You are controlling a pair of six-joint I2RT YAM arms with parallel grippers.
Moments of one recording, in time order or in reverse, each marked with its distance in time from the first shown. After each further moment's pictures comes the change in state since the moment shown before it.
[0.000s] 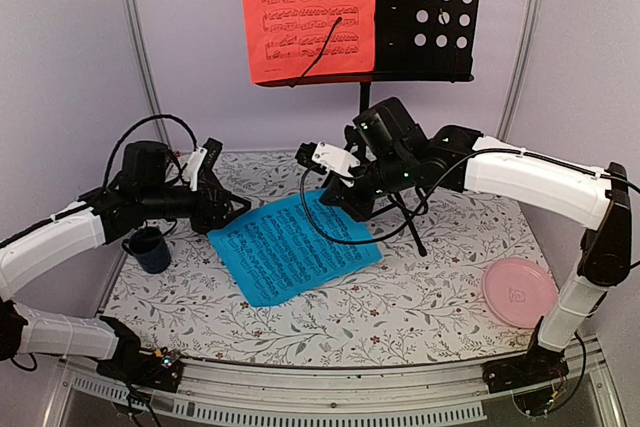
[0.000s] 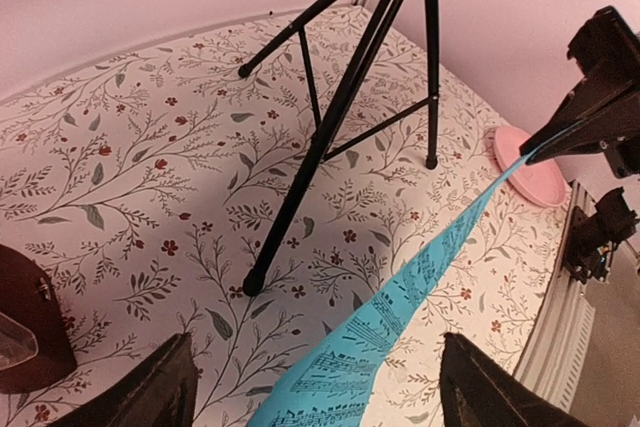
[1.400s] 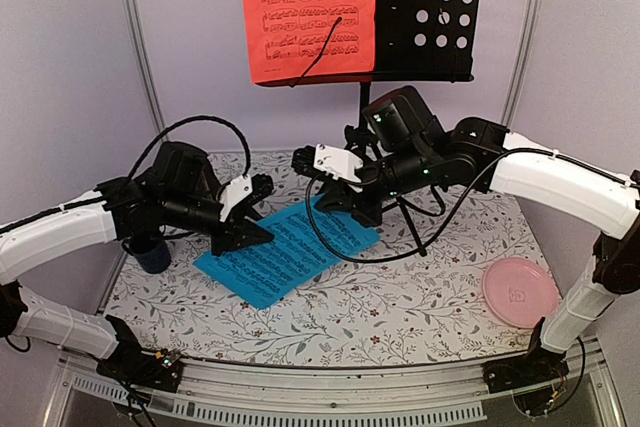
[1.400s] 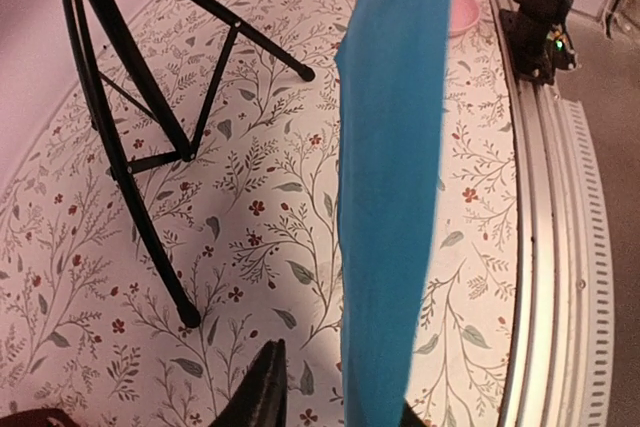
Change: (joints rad) left arm -0.264 0.088 0.129 -0.209 0.035 0.521; right arm 0.084 -0.093 0.026 -0.081 -0.089 -0.141
